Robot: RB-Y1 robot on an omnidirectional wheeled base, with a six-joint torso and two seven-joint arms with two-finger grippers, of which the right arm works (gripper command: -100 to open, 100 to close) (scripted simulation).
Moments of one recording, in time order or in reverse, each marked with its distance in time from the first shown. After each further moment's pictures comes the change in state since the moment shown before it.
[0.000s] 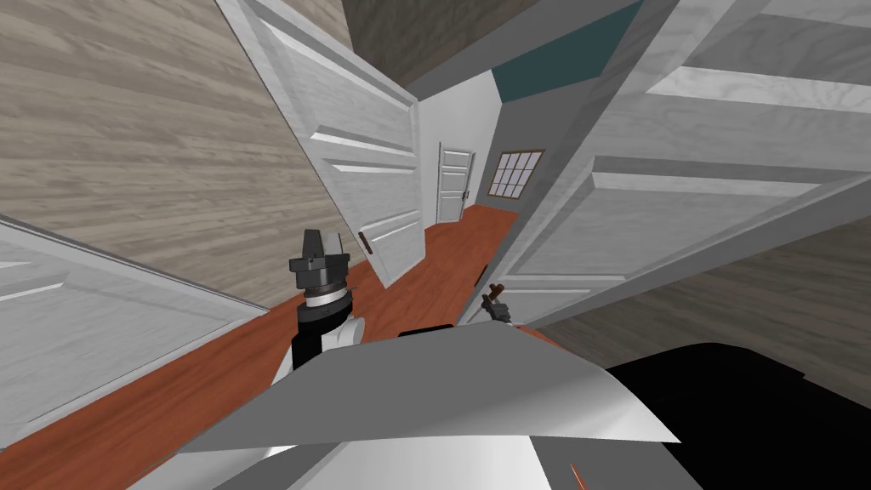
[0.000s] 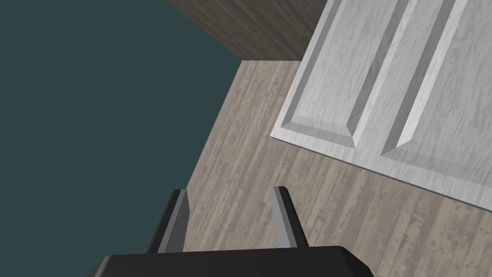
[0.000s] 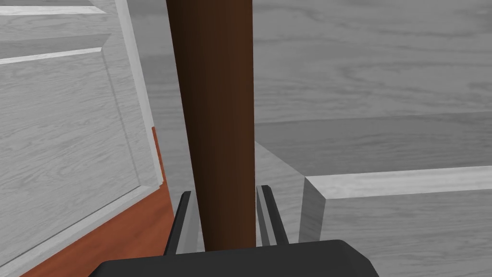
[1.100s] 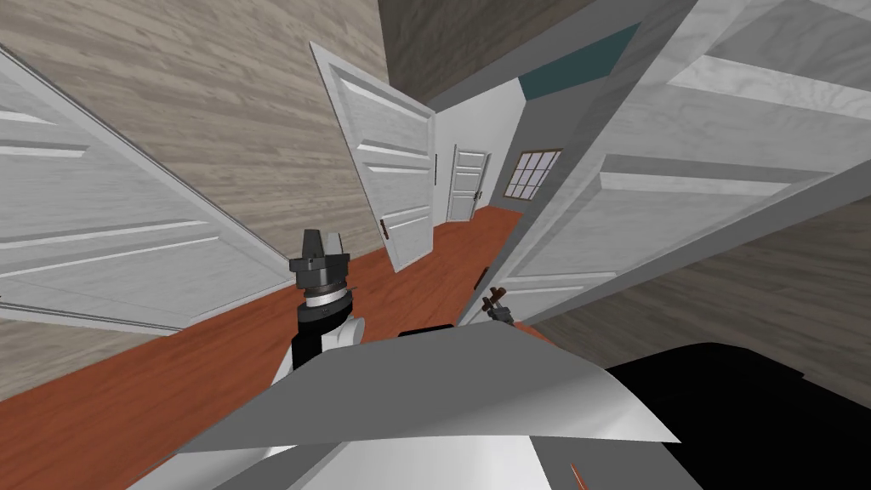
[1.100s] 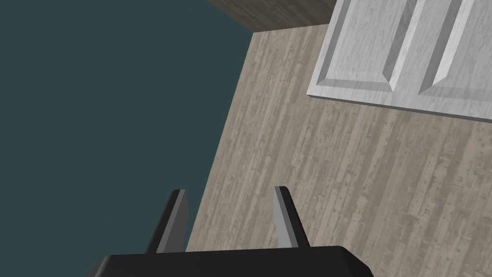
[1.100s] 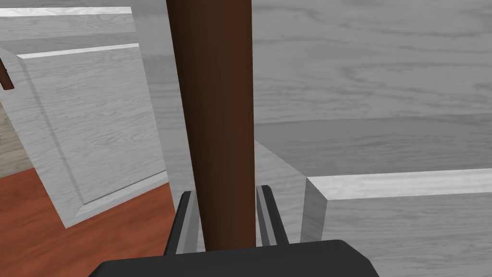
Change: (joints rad) arm 0.003 -0.038 0.065 0.055 0.043 -0.085 -0.076
